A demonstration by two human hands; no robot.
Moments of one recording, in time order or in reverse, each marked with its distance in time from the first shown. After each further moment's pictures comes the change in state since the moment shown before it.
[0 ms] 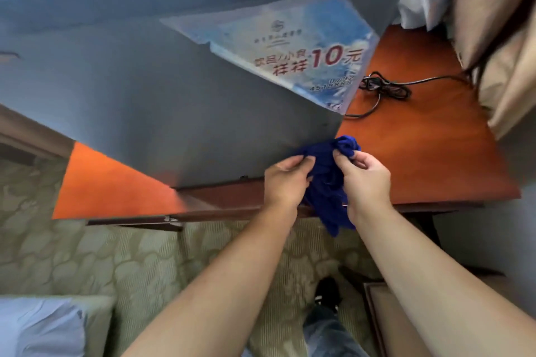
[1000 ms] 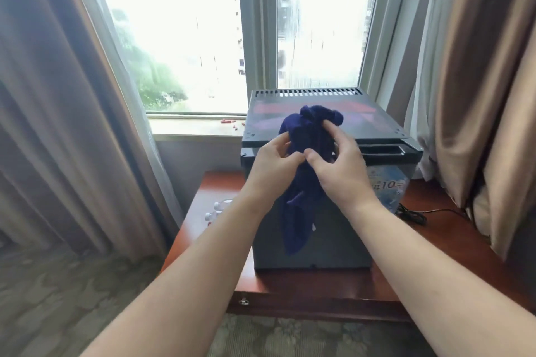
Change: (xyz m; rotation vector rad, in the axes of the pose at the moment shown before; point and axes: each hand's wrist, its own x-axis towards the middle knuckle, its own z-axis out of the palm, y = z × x) left_hand -0.209 0.270 -0.215 0.258 -0.310 0.938; right_hand -0.296 -0.182 0.153 -0.299 -0.370 -1.016
